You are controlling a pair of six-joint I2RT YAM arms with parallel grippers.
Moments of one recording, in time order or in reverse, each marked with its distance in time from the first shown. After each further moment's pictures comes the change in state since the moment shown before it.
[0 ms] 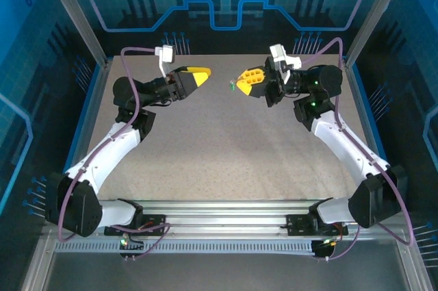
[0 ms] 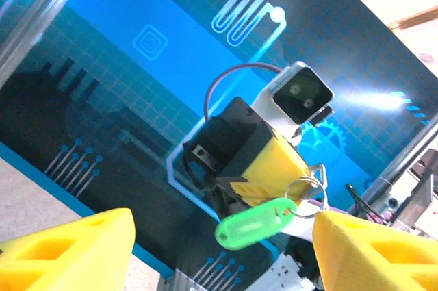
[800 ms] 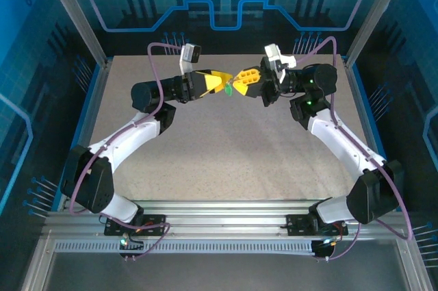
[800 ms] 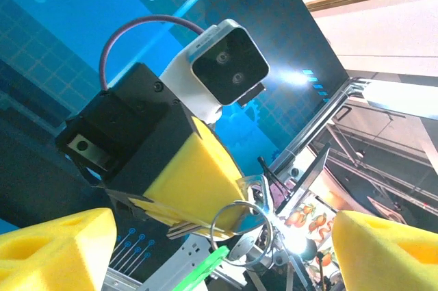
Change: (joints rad) left arm -0.134 0.195 0.097 0.403 0.060 -0.380; right arm 0.019 0.028 0.013 0.003 -0.002 -0.001
